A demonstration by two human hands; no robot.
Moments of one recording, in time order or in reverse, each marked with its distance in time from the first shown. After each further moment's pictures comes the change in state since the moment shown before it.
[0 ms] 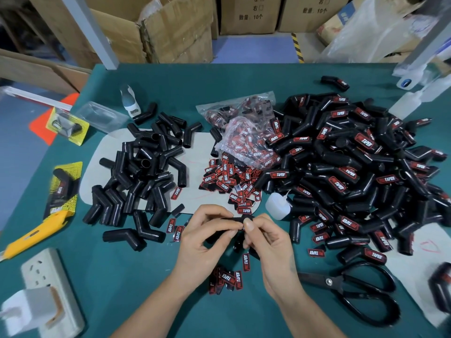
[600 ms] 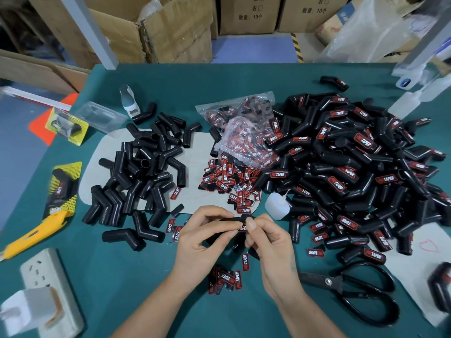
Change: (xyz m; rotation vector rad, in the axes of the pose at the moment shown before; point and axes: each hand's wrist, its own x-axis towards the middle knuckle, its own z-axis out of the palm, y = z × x) left_hand 0.001 -0.004 0.000 -0.017 0.015 0.030; right_hand -0.001 -0.001 0.000 0.032 0.032 0.031
